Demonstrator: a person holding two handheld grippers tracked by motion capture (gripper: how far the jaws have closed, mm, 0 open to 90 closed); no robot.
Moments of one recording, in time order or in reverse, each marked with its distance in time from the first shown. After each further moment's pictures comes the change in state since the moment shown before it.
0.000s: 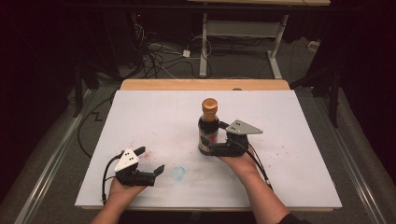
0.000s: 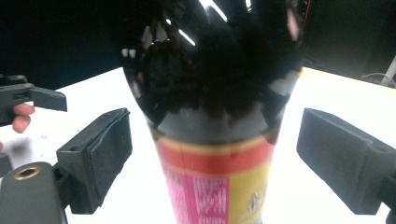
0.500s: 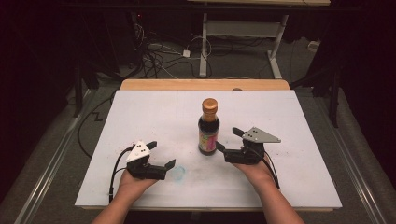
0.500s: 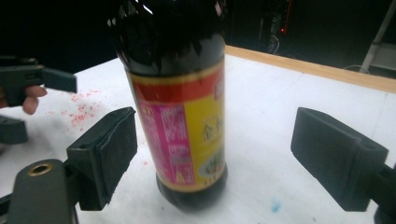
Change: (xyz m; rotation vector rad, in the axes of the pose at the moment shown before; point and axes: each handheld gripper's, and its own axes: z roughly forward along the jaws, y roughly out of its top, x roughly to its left) left arm -0.012 0.030 0.029 0.008 -0.071 -0.010; right arm -0.012 -0.016 -0.041 0.008 -0.052 0.022
